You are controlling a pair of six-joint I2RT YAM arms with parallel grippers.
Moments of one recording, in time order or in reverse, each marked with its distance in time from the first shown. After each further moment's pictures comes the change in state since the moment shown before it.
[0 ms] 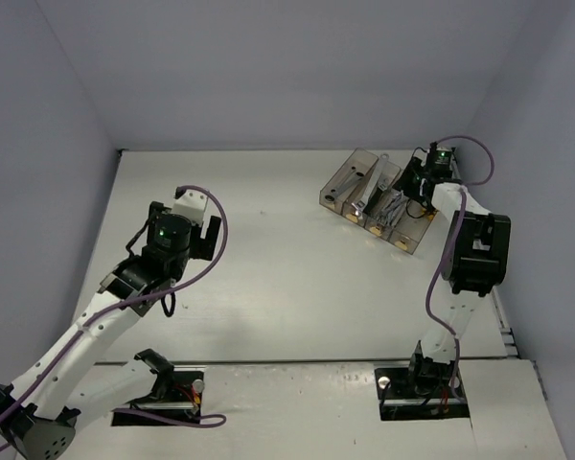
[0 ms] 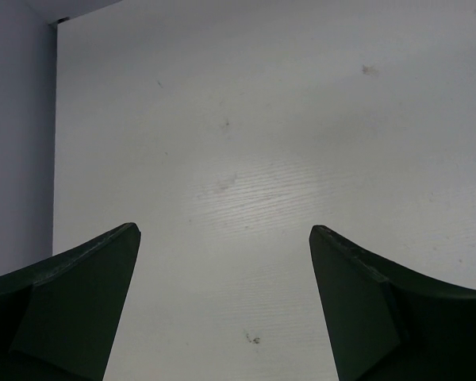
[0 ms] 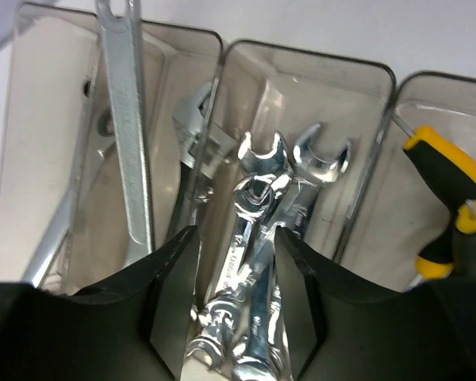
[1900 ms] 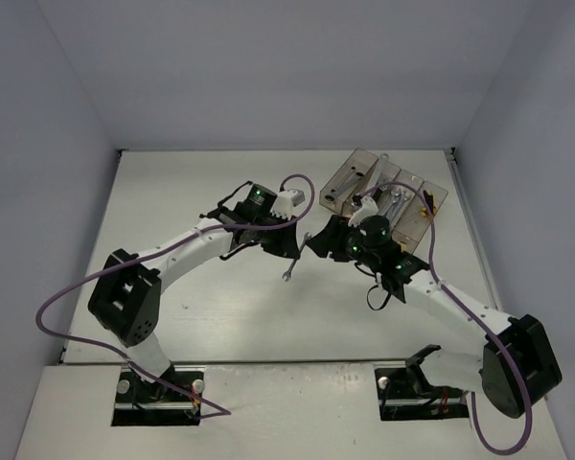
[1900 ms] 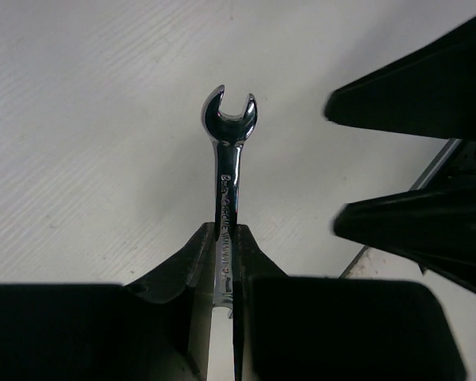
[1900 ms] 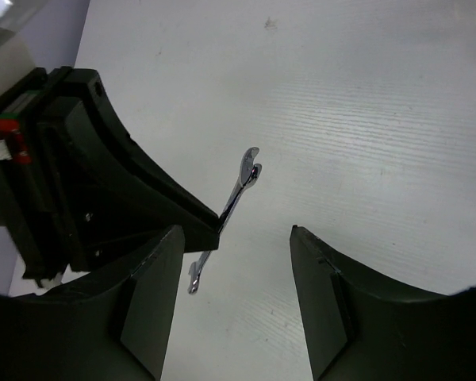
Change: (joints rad) left arm -0.079 0.781 0.329 0.104 0.931 -0.324; right arm 0.666 -0.814 -0.758 0.248 0.001 0.238
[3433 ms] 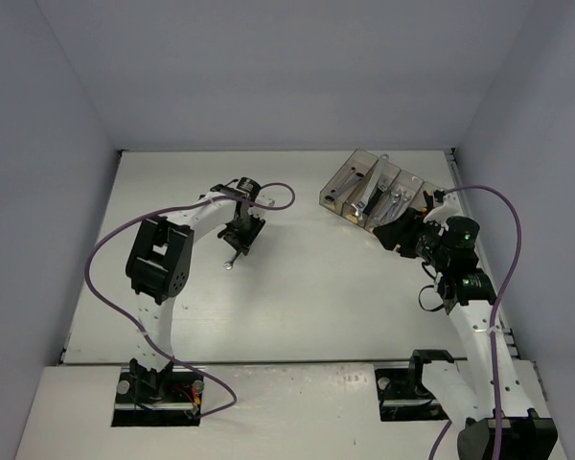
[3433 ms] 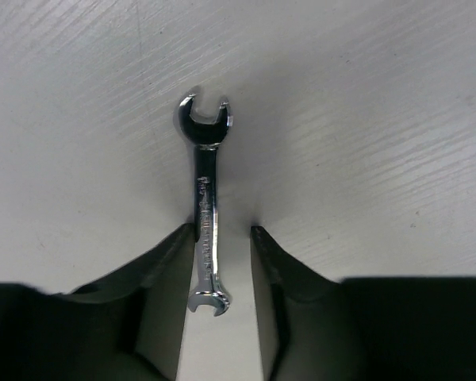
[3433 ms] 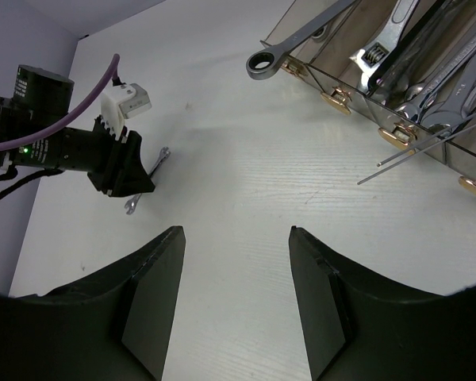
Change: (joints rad) left arm 0.211 0.374 0.259 -0.371 -0.388 0.378; right arm -0.553 -0.358 0.032 -0.344 -0.298 -0.192
